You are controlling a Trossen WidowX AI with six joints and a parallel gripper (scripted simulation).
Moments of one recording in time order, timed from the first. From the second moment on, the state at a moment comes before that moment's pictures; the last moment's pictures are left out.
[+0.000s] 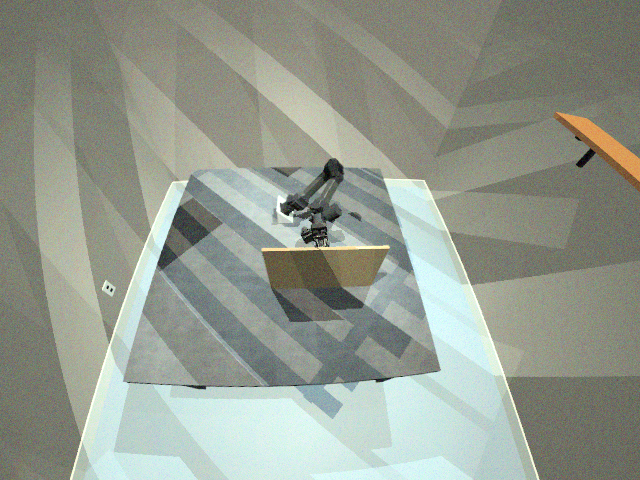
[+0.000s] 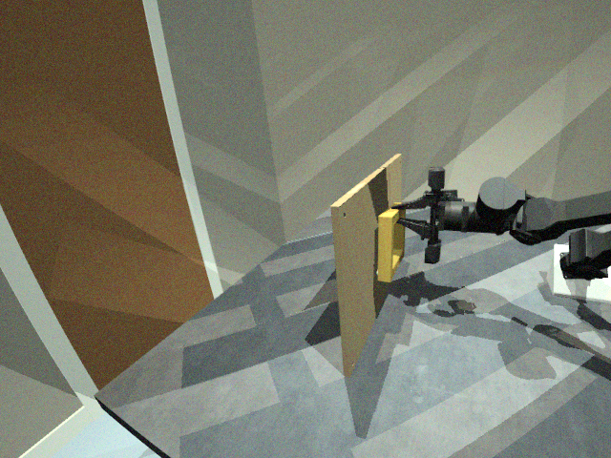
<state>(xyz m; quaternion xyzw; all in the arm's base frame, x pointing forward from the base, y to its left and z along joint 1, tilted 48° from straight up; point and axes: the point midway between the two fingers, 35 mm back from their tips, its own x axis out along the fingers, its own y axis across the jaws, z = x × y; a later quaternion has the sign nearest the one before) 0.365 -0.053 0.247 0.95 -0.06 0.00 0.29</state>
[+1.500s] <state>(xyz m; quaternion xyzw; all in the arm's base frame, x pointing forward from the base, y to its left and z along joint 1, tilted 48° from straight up) 0.345 -0.050 0.251 0.93 -0.06 -0.01 0.35</state>
